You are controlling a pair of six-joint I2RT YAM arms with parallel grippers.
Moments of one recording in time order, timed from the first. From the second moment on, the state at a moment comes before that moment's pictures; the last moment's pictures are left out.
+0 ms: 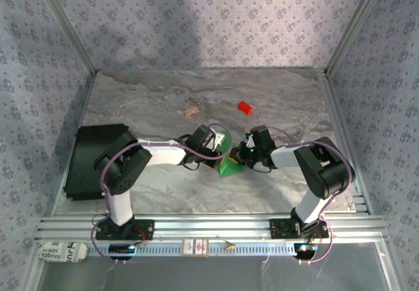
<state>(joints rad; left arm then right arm) -0.83 1.84 0.95 -0.03 0.24 -0.34 0.44 1.68 0.58 0.24 -0.55 1.01</state>
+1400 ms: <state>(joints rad) -0.83 1.86 1.05 -0.16 0.60 -0.70 0.45 1.68 0.57 0.28 -0.53 1.04</state>
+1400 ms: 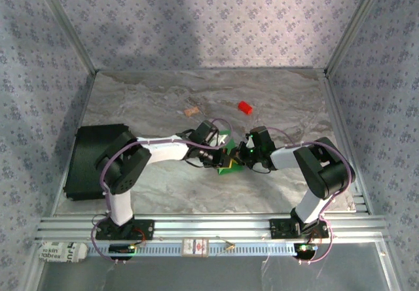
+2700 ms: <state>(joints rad) -0.83 1.81 0.87 -0.07 0.53 -0.70 0.44 1.67 0.56 0.29 -0.54 1.04</state>
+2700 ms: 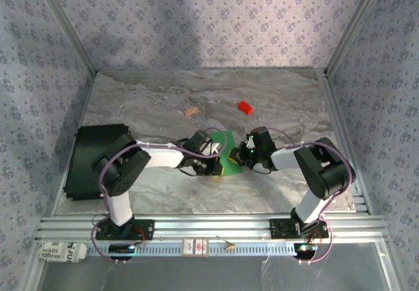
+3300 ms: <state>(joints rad) -0.83 1.66 0.82 -0.07 0.55 -0.76 0.44 1.66 0.55 0.28 -0.54 1.04</state>
